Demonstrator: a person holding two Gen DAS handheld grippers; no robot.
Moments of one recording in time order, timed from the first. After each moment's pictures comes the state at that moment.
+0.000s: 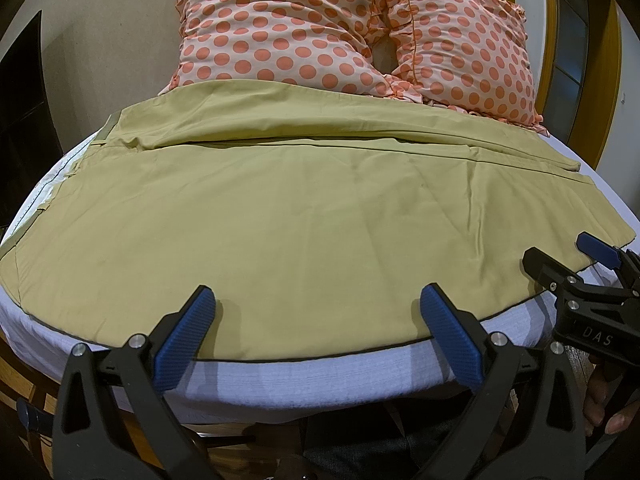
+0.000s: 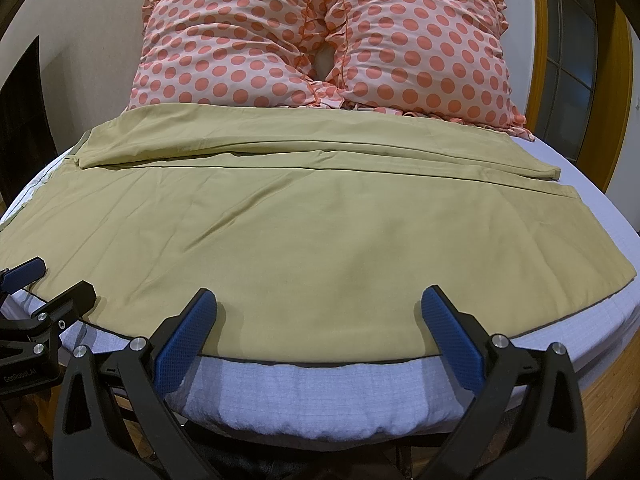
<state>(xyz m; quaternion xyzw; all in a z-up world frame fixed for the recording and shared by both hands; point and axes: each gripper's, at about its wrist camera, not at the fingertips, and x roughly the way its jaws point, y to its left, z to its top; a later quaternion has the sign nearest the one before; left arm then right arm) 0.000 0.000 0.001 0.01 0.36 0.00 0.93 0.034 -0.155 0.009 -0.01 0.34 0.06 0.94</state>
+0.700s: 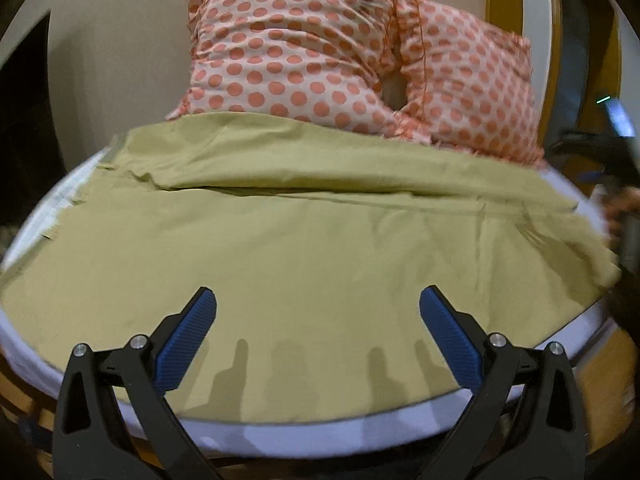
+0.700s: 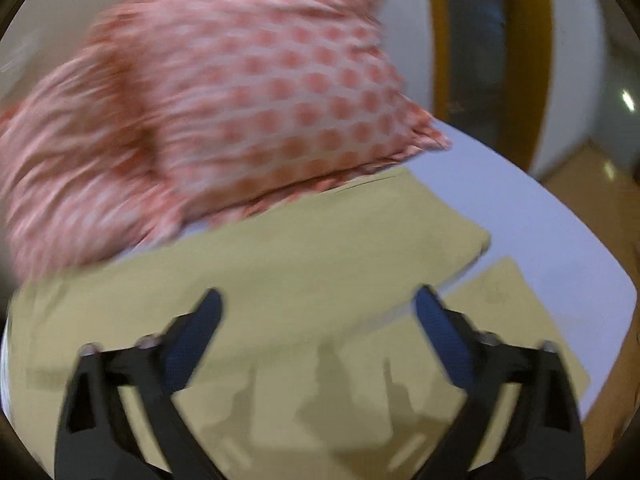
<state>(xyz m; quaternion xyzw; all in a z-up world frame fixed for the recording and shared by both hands) 0.023 0.028 0.036 -0.03 0.33 -0.02 0.94 0.252 -0.312 0.100 0.14 0.38 -0.13 0.90</state>
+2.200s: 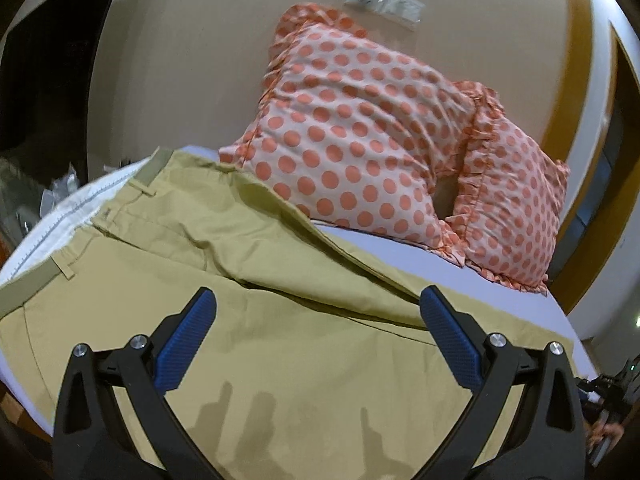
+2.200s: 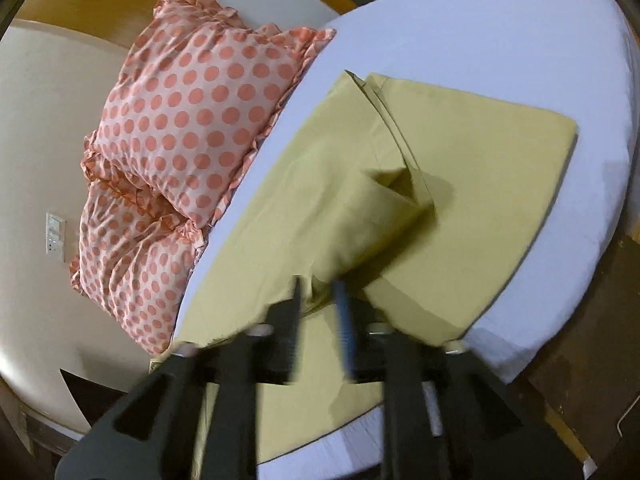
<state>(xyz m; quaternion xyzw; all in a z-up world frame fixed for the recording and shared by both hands) 0.071 0.145 0.092 -0.18 0.26 0.02 0.95 0.085 -0.436 -0.004 0.47 0.34 -0.01 0.81</state>
